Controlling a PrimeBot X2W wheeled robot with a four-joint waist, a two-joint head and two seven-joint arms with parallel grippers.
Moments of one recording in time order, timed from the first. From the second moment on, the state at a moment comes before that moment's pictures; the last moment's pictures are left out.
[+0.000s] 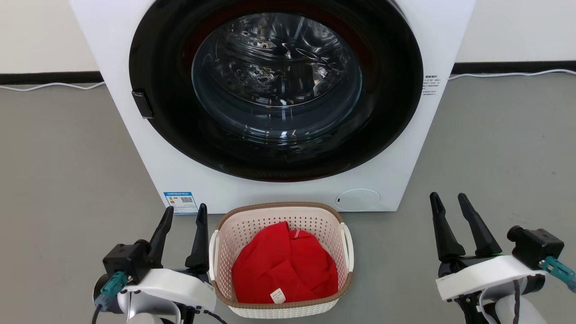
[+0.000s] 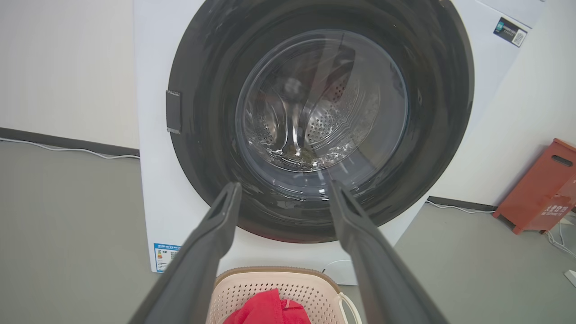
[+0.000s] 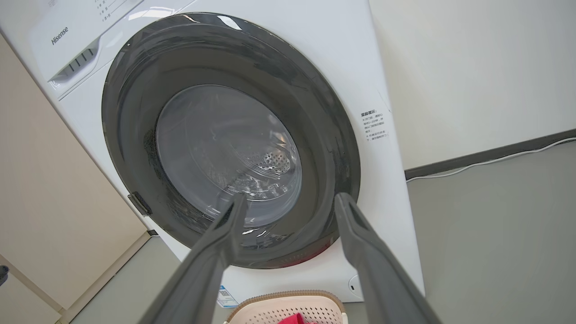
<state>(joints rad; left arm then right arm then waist) -0.09 0.04 -0.10 0.22 -0.33 -0.04 -0.23 -0.13 -0.17 0.12 0.26 0.53 0.12 -0.22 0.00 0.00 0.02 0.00</state>
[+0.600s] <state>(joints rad) -0.11 0.04 -0.11 0.21 -0.23 -0.04 -0.25 -0.15 -0.18 0.13 0.28 0.44 0.12 -0.25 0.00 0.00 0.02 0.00</state>
